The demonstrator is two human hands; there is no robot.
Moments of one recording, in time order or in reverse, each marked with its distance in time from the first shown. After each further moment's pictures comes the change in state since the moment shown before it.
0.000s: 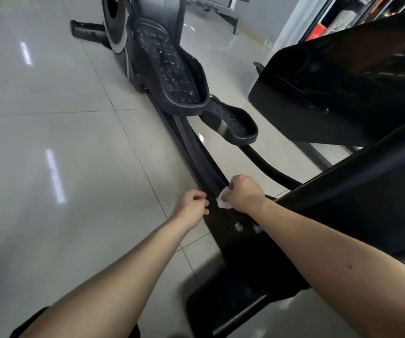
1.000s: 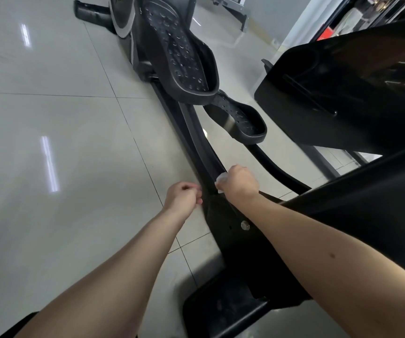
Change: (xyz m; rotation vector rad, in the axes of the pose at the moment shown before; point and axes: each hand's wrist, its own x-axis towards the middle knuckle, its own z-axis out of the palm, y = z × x) left_hand 0.022 -0.011 -0.021 -0.251 0.125 -0.056; right_hand 0.031 -0.042 0.012 0.165 0.023 0.107
